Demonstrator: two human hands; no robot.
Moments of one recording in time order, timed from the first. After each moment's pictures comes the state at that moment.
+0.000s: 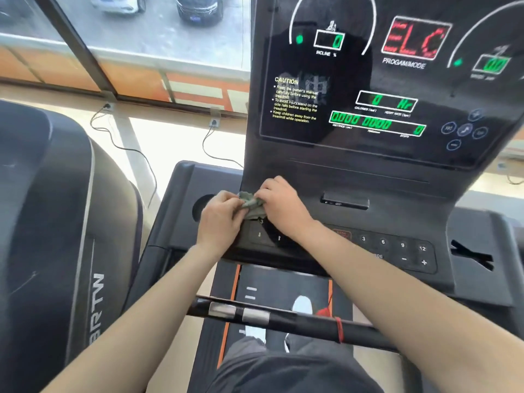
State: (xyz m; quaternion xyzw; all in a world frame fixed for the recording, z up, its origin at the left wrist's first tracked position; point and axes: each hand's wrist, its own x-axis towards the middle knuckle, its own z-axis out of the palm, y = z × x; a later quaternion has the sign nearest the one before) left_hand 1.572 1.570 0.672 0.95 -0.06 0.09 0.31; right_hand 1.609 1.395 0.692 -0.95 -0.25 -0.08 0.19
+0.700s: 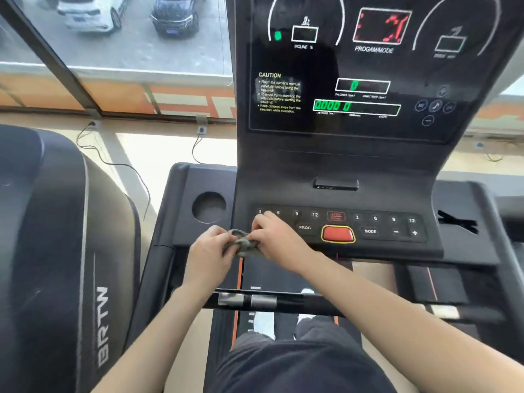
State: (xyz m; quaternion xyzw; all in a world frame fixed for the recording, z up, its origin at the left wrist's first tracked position) left_hand 1.489 1.599 0.670 0.95 -0.08 0.02 0.30; right_hand 1.519 1.403 0.670 -0.93 -0.31 -0.02 0.22
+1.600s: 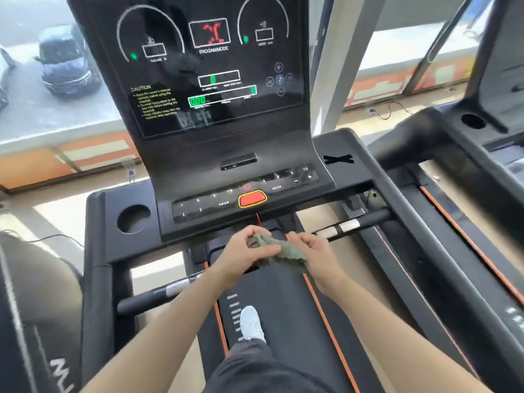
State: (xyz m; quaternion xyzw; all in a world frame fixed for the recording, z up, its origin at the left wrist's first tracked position) left_hand 1.396 1.443 0.725 0.68 -0.09 -0.41 0.61; right_hand 1.297 1.286 0.722 -0.65 0.27 -0.03 0.71
